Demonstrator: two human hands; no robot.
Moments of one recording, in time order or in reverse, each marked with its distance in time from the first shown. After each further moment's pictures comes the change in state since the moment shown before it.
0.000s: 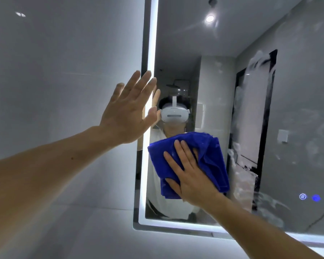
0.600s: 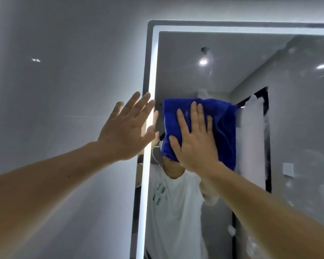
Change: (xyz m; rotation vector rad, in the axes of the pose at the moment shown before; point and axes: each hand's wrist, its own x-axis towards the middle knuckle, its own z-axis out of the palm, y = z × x) left_hand 0.053 -0.019 -0.017 0.145 0.011 0.001; right_hand 0.148 0.085 -0.067 0.040 0.175 0.381
